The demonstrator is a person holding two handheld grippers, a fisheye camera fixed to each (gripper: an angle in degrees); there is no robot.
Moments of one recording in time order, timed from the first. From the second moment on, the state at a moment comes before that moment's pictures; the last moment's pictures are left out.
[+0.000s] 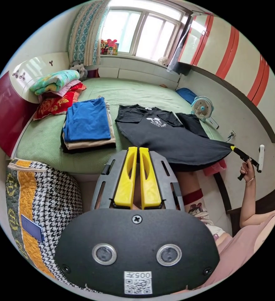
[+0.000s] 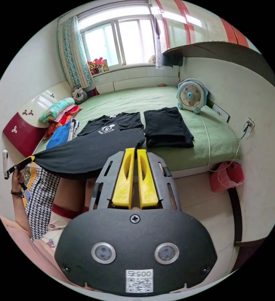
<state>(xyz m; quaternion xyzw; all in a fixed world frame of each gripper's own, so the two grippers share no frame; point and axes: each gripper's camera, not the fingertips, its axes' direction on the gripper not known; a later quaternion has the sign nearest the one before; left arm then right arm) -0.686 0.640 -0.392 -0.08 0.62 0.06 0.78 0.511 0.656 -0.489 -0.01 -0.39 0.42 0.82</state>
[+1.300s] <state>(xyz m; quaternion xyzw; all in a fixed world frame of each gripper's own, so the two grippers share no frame) -0.353 0.386 -0.199 -0.22 0.57 0.09 0.79 0.484 0.321 -0.175 -0.14 -0.39 0.44 0.80</state>
